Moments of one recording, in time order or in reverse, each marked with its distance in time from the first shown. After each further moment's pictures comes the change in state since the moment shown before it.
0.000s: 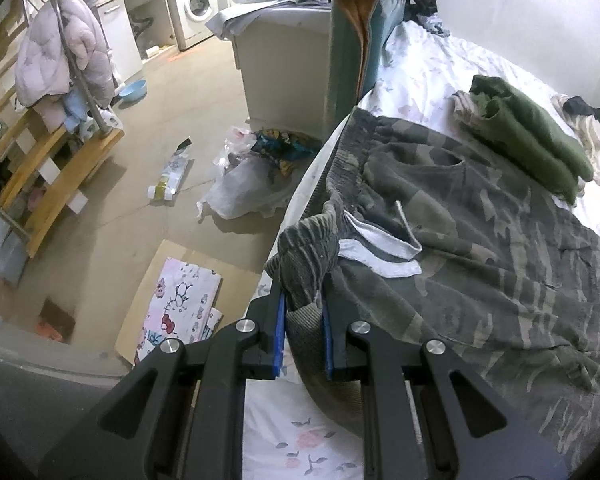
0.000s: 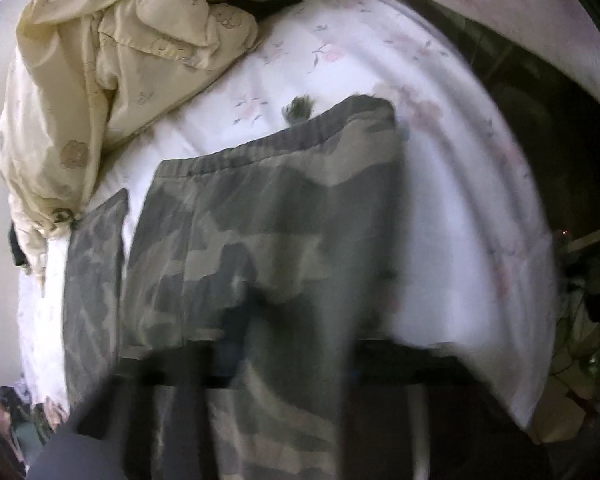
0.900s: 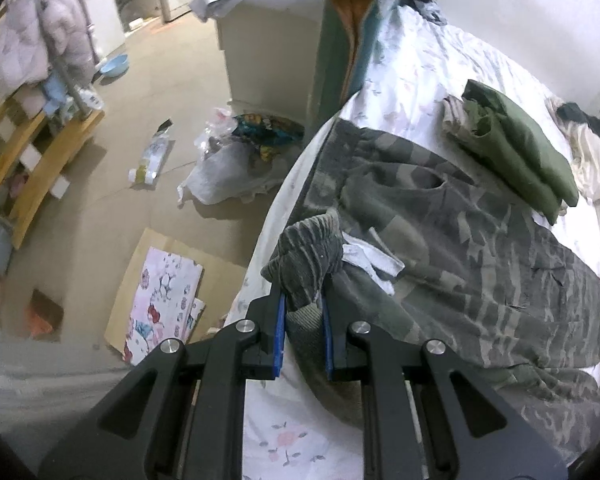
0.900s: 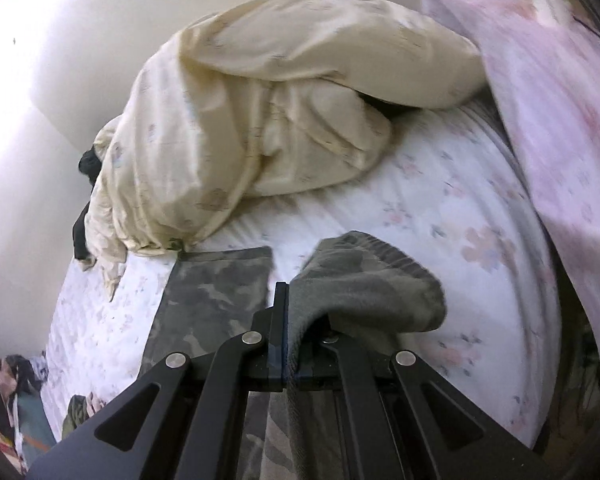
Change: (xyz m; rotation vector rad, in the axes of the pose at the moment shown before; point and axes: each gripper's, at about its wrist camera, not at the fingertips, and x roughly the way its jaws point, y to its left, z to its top) left arm -0.002 -0.008 0.062 -0.008 0.121 -0.083; right arm -0.105 0.115 0.016 -0.185 -0.213 0.202
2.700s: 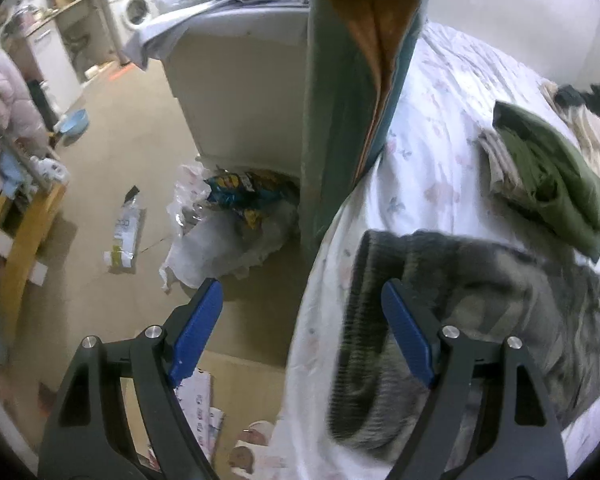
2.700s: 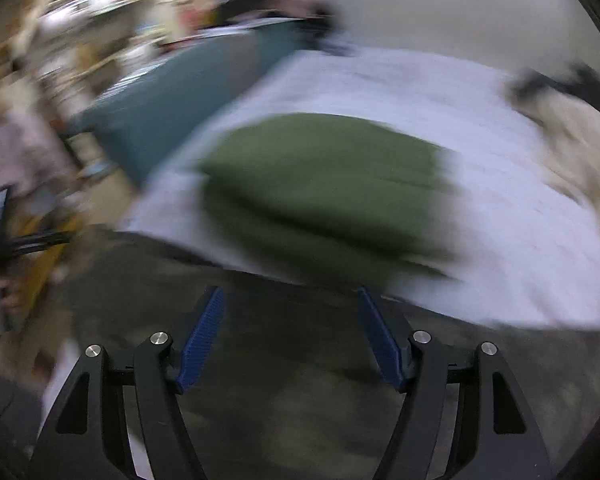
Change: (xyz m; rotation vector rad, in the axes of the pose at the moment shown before) left arm 0.120 0.023 0.137 0.183 -0.069 -0.026; right arm -0.011 0.387 -0.371 -1.427 0.532 0.876
